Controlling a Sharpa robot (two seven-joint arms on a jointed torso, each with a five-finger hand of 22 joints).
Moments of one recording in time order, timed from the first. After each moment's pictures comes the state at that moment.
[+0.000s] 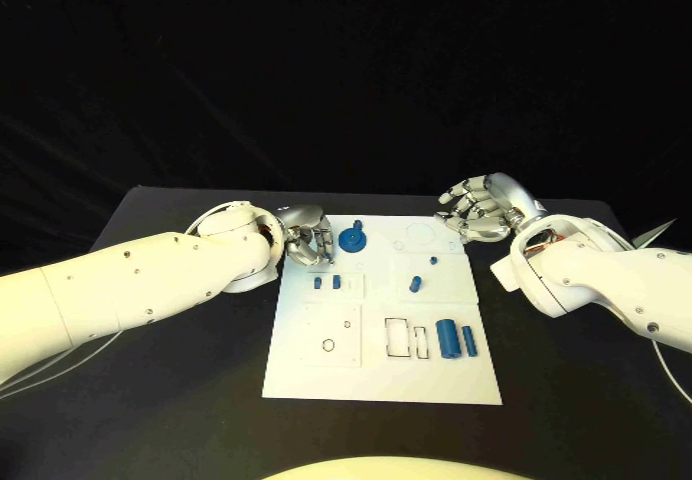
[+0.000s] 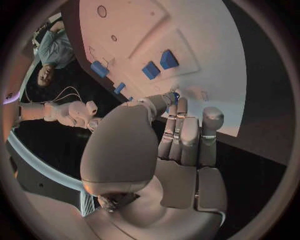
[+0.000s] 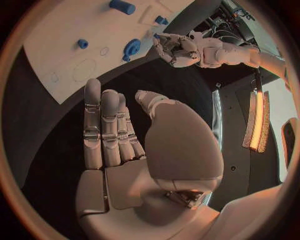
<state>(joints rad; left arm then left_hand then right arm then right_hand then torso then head) 1.23 -0.68 -0.04 1.36 -1.34 -0.10 -0.19 1.44 -0.20 0.66 0.07 0.07 0.94 0.15 0.44 0.31 1.02 0.09 0.50 0.19 1.32 0.02 1.39 1.02 0.15 1.08 0.13 1.27 1.07 1.30 -0.91 -0.15 1.61 -0.93 -0.67 -0.11 1.33 -0.25 0.47 0.23 0.26 0.79 0.17 0.37 0.38 1.06 0.08 0.55 0.49 1.31 0.00 0.78 0.72 0.17 1.25 0.10 0.39 0.75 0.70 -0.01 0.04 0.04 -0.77</state>
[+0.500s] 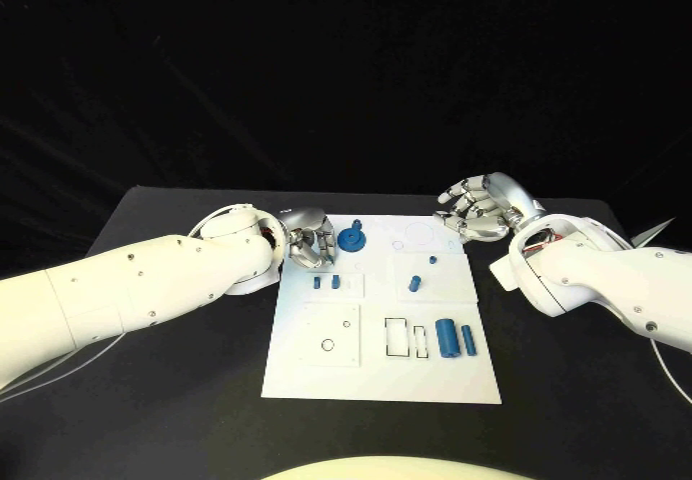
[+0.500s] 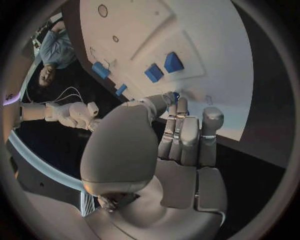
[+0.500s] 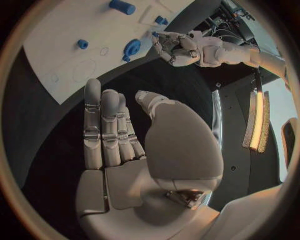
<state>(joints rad) 1.22 -0.67 -0.04 1.36 -1.34 -0.10 -0.18 1.44 -0.20 0.66 0.07 0.07 0.94 0.15 0.44 0.31 1.02 0.08 0.50 0.19 1.32 0.02 1.39 1.02 0.15 1.08 0.13 1.27 1.07 1.30 -0.90 -0.15 1.61 -0.93 -0.67 -0.11 1.32 -0.25 0.47 0.23 0.26 0.79 0.17 0.37 0.38 1.06 0.08 0.54 0.49 1.31 0.00 0.78 0.72 0.17 1.25 0.10 0.39 0.75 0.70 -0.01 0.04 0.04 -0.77</state>
